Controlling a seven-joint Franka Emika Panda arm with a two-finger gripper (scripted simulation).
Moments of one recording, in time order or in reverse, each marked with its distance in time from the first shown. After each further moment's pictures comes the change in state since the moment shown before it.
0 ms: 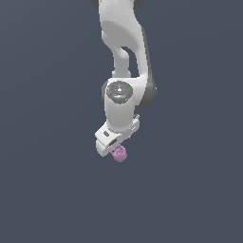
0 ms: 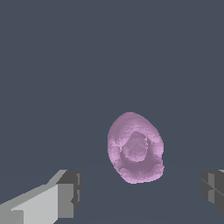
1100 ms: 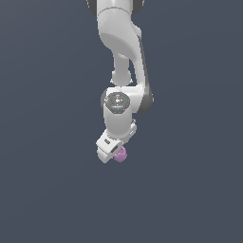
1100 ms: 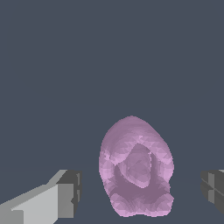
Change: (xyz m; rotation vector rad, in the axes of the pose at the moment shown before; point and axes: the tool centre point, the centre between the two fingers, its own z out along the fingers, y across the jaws) arm 0.004 0.007 0.031 0.004 0.013 -0.119
